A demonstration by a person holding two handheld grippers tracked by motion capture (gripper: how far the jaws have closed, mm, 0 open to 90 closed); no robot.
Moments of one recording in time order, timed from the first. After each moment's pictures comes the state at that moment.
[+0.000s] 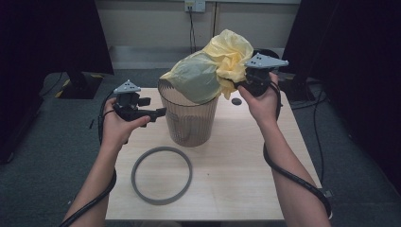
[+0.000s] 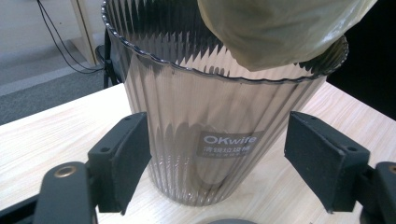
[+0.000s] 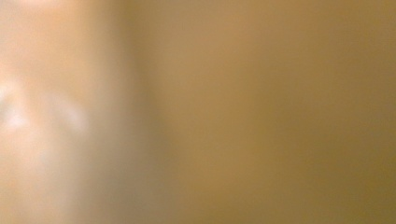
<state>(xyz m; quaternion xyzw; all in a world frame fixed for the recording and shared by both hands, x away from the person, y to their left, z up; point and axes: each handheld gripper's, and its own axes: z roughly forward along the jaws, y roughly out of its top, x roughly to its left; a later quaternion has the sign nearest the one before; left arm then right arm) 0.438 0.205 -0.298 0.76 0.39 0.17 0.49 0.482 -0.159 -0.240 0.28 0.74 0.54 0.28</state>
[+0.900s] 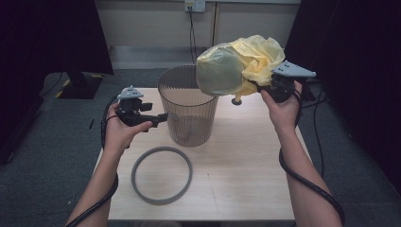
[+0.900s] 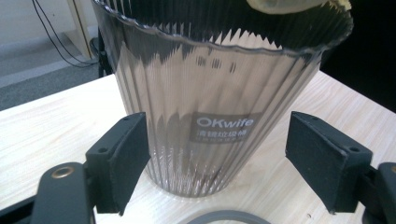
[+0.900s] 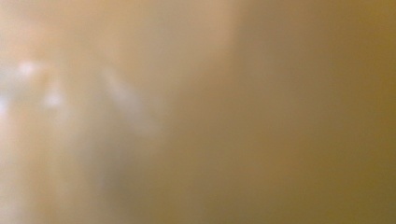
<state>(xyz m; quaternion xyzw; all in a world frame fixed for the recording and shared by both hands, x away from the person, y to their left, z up) 0.435 0.201 -0.312 0.77 0.39 0.16 0.48 0.474 -0.218 -0.255 0.33 0.70 0.54 0.32</state>
